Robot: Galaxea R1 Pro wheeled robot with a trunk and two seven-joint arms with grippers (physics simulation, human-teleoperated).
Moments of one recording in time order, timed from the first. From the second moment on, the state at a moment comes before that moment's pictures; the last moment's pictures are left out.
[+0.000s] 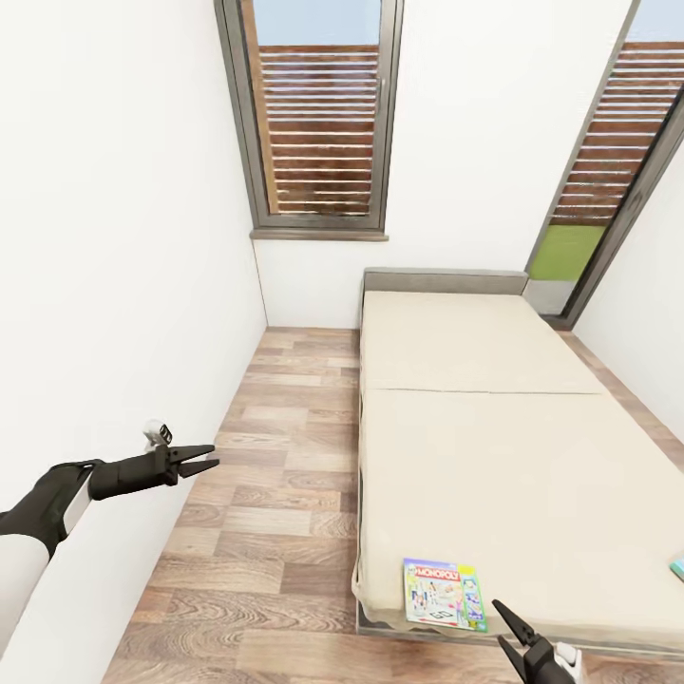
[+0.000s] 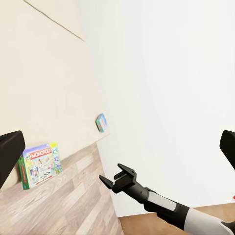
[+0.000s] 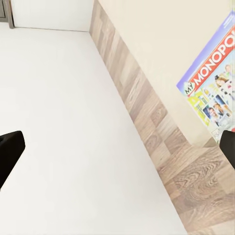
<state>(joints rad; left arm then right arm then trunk) -0.84 0.39 0.10 -0.53 0.16 0.78 -1.57 -0.17 -0.13 -0.52 -0.57 -0.68 0.46 0.96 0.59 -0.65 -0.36</state>
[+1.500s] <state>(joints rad) -0.84 0.39 0.10 -0.53 0.16 0.78 -1.57 -0.17 -0.11 -0.70 -0.56 -0.69 0.45 0.78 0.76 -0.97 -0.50</state>
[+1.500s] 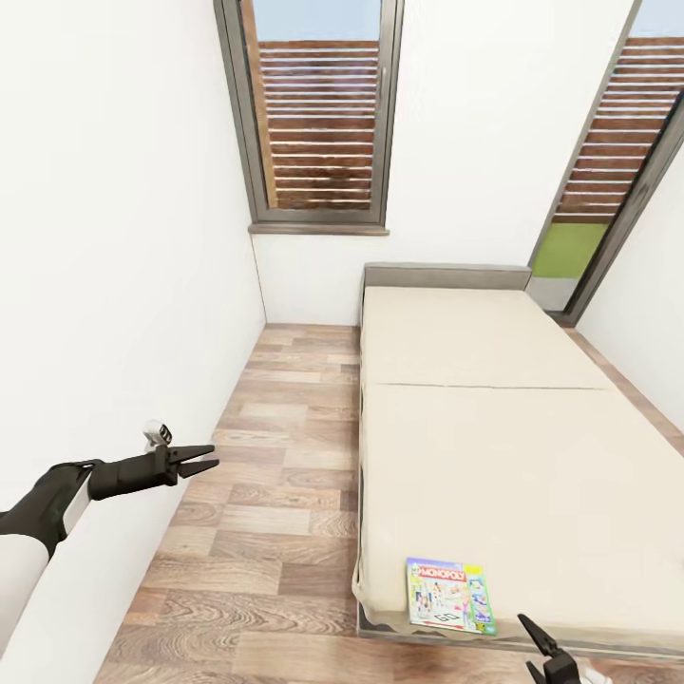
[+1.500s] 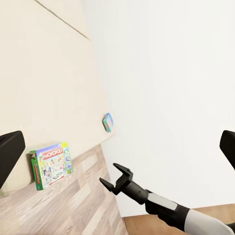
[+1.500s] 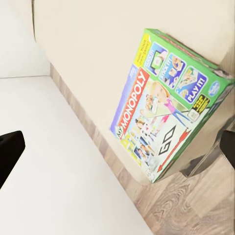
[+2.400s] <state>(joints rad) -0.84 0.39 0.10 -0.53 0.16 0.78 -1.57 -0.17 -0.11 -0.70 -0.56 -0.68 0.45 0.73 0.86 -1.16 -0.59</state>
